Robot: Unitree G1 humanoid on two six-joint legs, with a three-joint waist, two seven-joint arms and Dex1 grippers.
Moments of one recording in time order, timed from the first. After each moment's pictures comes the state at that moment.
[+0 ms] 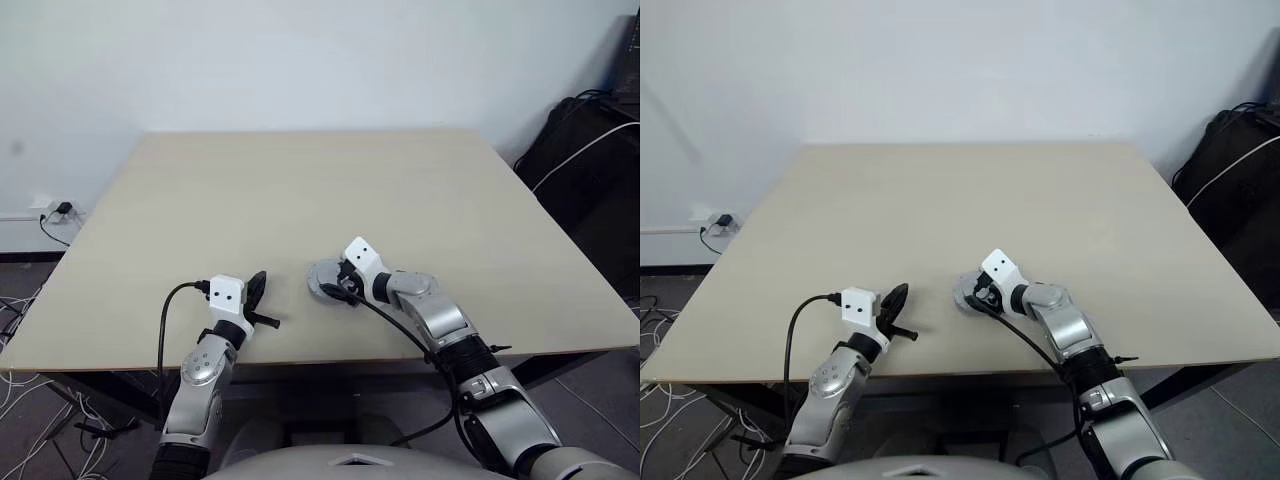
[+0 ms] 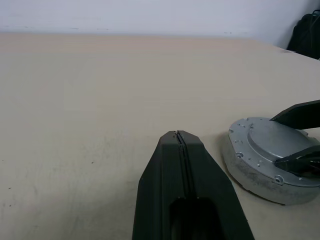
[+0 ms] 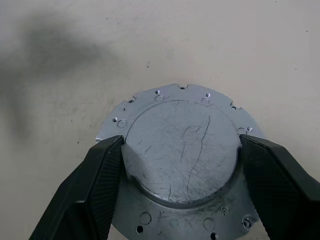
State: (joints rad) left arm 0.15 0.08 -0.09 0.00 -0.13 -0.05 -0.29; right arm -0.40 -0.28 0.29 0.31 0.02 0.44 0.67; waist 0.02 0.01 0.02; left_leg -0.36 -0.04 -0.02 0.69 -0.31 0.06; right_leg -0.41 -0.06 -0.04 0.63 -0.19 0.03
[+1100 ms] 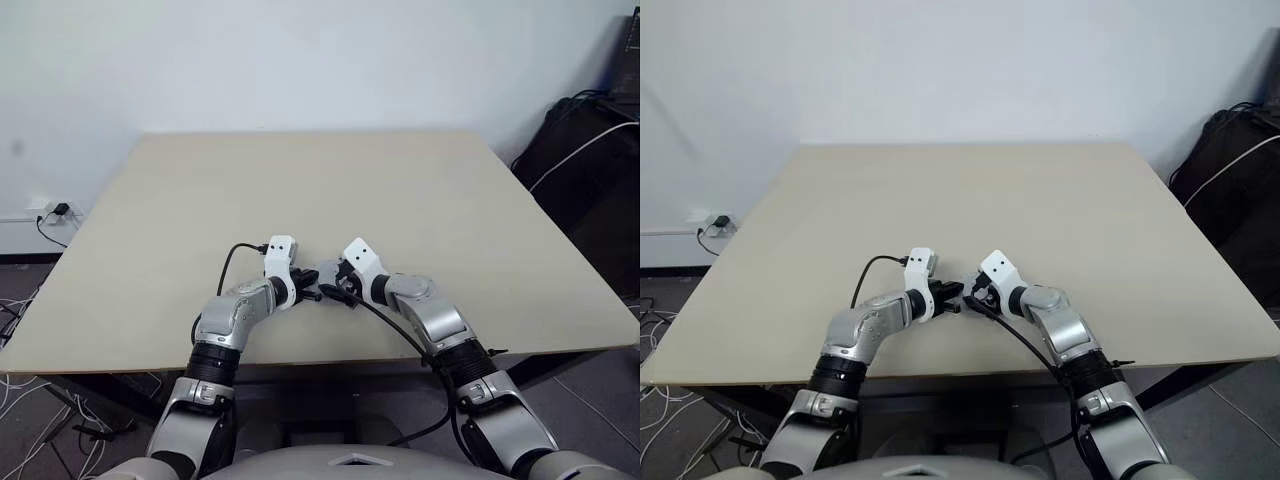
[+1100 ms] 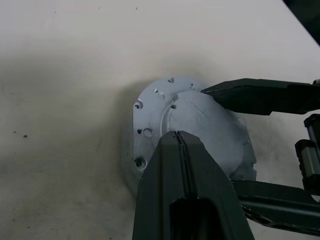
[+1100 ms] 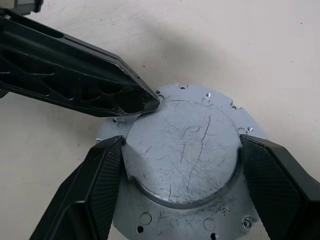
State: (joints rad) left arm -0.37 0.01 -0.07 0.22 -0.32 0.81 -0.34; right arm -0.37 -0.25 0.27 0.26 0.02 0.49 0.63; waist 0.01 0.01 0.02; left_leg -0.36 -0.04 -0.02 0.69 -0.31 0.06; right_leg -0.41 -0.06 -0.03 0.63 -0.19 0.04
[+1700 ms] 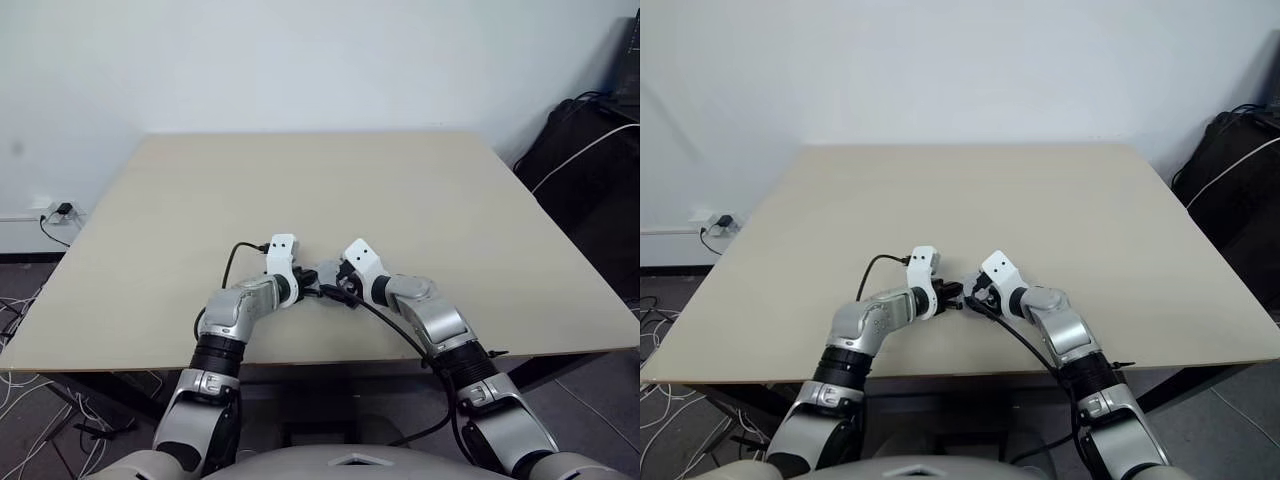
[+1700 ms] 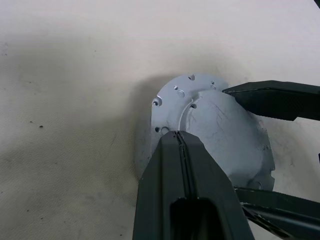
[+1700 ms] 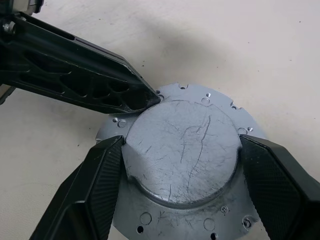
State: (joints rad) left arm -0.40 -0.02 -0.05 0.26 -0.31 0.87 -0.26; right arm -0.36 -0.25 0.28 0.24 0.02 0.51 0.62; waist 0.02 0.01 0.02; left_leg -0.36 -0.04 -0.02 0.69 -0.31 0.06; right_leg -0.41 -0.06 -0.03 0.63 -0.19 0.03
